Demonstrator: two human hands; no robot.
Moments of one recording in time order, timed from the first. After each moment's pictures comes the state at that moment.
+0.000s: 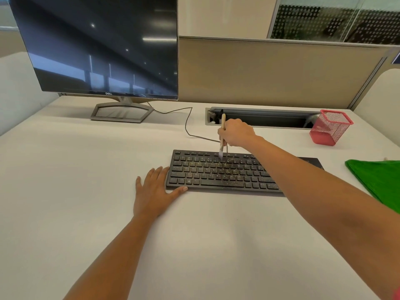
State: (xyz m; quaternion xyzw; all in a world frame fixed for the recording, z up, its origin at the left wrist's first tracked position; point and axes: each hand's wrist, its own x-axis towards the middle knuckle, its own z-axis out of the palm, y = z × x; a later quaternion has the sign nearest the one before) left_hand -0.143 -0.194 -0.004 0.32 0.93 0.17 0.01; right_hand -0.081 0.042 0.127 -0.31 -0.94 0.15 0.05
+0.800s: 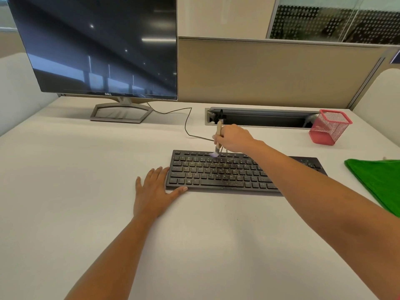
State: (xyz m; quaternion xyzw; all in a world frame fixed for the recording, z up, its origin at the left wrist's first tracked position) left_hand -0.142 -0.194 -0.003 0.32 0.93 0.17 0.02; right_hand -0.075 0.035 0.119 -0.24 -0.96 0.15 0.02
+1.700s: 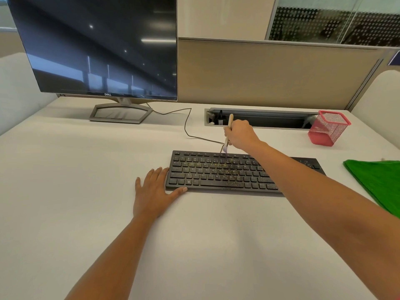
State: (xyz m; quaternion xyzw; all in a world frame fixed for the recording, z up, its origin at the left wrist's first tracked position) left_hand -0.144 -0.194 -0.006 0.32 0.93 0.18 0.01; right_hand -0.074 0.044 0.122 -0.34 -0.90 0.25 0.12
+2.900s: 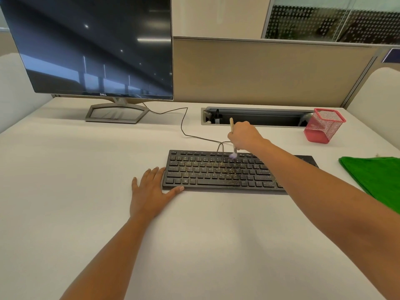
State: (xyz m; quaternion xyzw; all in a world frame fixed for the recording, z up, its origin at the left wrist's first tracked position) left_hand -0.142 -0.195 -0.003 0.32 0.93 0.18 0.01; right_hand -0.057 0.049 0.126 -0.36 -0.92 0.16 0.04
